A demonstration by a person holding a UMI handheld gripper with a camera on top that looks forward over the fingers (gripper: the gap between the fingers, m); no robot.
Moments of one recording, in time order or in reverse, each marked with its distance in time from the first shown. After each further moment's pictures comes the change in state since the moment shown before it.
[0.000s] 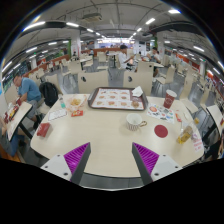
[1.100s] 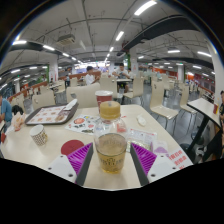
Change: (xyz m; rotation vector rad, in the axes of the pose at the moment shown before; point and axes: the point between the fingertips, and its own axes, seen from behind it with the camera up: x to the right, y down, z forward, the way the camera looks) arm 0.406 0.008 0.147 0.296 0.191 0.136
